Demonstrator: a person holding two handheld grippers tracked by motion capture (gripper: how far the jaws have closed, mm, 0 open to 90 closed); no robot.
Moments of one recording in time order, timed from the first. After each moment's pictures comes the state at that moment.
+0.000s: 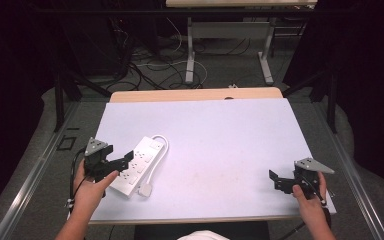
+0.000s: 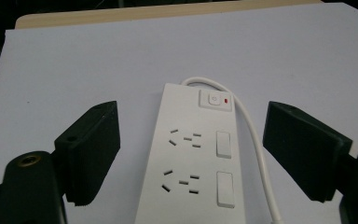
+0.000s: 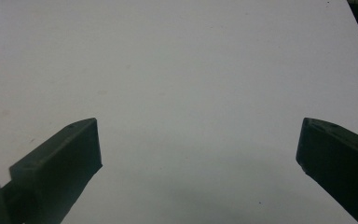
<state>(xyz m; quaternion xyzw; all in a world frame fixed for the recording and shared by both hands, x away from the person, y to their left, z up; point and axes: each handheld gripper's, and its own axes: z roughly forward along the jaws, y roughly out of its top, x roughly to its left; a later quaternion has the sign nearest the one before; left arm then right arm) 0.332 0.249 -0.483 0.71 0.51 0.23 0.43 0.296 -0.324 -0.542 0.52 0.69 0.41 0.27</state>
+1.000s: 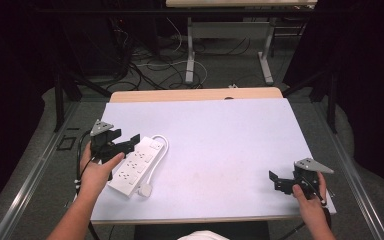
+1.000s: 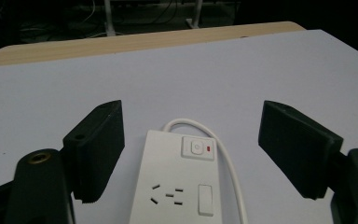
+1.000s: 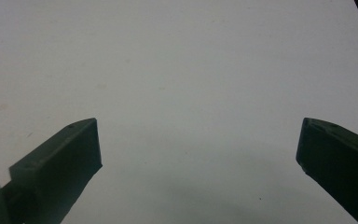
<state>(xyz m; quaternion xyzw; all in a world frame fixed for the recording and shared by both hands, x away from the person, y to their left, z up) 0.366 0.231 -0.453 0.71 0.49 0.22 0.45 0.297 -0.325 -0.545 0.52 0.70 0.41 0.27</state>
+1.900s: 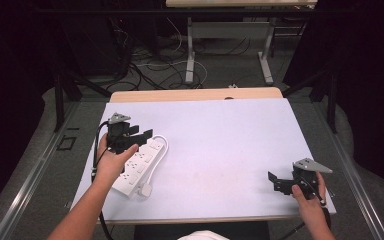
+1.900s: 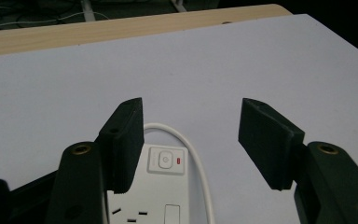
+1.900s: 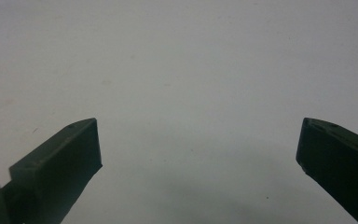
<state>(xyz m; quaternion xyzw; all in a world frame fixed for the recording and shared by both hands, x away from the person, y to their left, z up) 0.393 0.196 -0.450 0.73 0.49 0.17 0.43 0.297 -0.324 -0.546 0.52 0.70 0.41 0.26</state>
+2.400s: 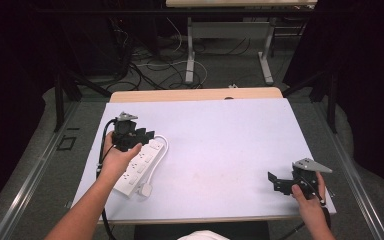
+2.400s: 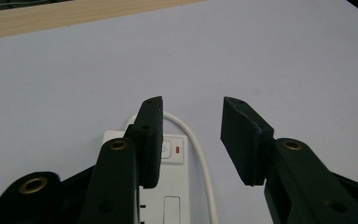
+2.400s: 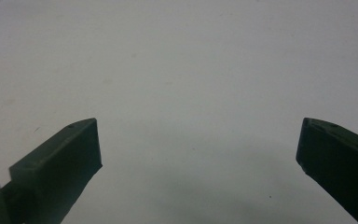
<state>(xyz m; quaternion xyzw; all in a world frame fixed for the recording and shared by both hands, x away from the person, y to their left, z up) 0.405 0.187 -0.456 0.76 0.49 0.16 0.39 0.298 -0.323 -0.548 0.52 0.70 0.41 0.26</state>
